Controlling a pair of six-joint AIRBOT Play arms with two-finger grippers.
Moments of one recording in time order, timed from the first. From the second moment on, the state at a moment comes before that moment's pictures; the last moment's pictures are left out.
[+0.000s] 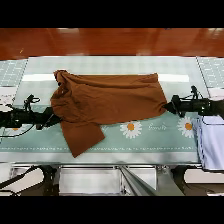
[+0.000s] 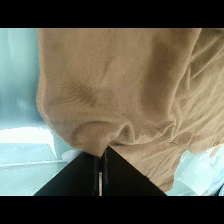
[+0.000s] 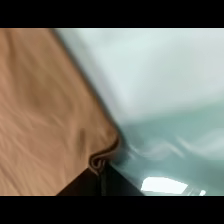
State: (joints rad) left arm 0.41 -1.26 0.60 0.81 -1.11 -1.24; right arm -0.39 -1.52 0.81 -0.62 1.02 1.17
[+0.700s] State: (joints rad) left arm 0.41 -1.02 1.06 0.67 -1.07 -1.27; right arm -0.32 -1.26 1.43 -0.75 1.21 1.33
